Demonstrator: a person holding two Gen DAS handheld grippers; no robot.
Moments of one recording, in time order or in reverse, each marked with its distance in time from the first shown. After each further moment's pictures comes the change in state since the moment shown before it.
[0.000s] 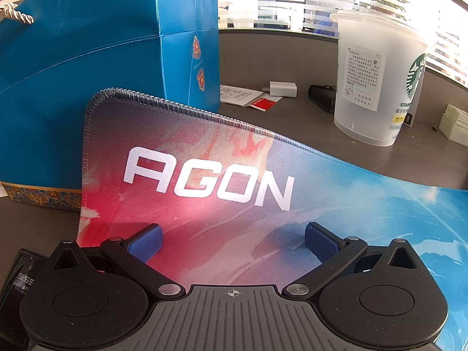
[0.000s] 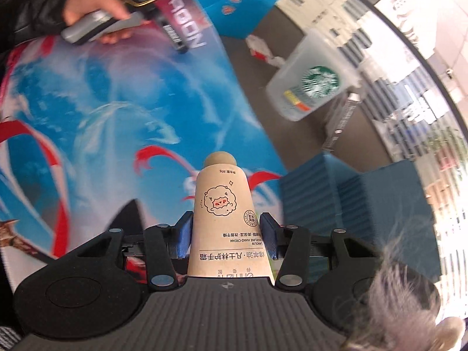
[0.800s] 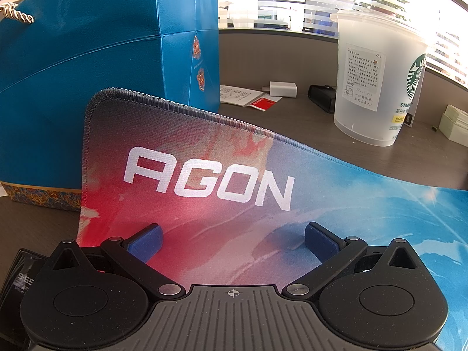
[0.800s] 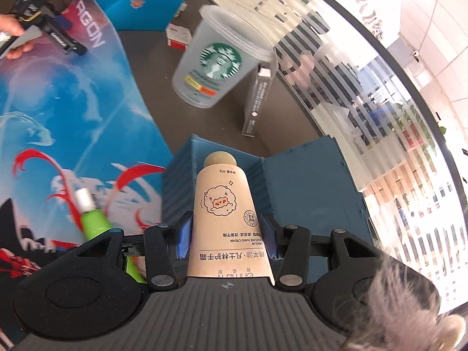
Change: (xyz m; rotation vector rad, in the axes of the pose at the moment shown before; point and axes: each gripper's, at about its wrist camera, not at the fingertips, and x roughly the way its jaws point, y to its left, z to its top) left arm 0.000 0.000 0.000 0.000 0.000 0.000; right arm 0.023 -0.129 -0.010 0.083 0.026 -0.114
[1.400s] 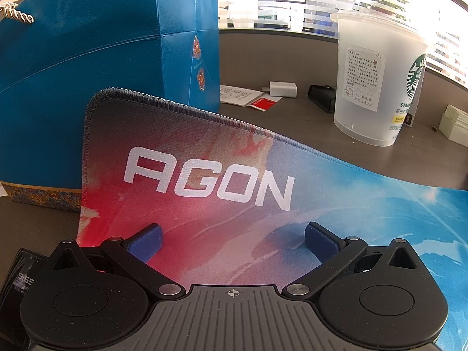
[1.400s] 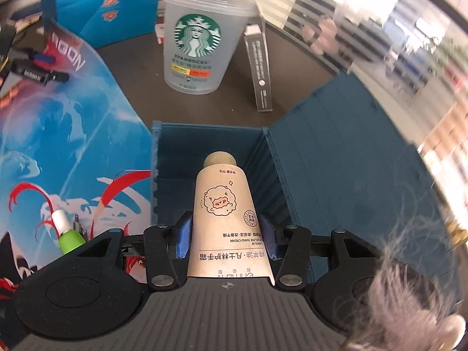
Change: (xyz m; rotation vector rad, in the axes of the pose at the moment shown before) left arm 0.000 0.000 0.000 0.000 0.000 0.000; right arm 0.076 -0.065 -0.024 0.245 0.026 0.287
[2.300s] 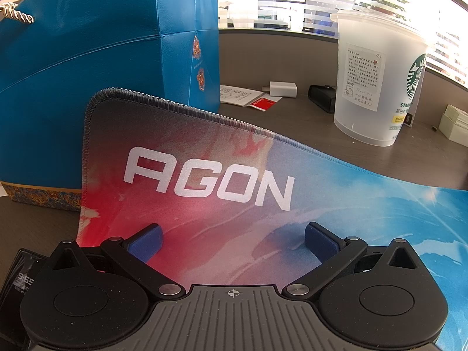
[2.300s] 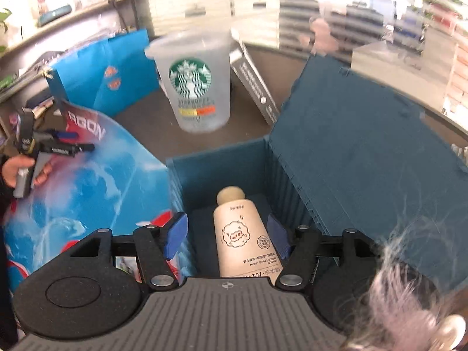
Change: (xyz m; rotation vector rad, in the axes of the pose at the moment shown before) left arm 0.000 0.000 0.000 0.000 0.000 0.000; right arm -0.025 -0.026 -0.025 0.272 -0.184 0.209
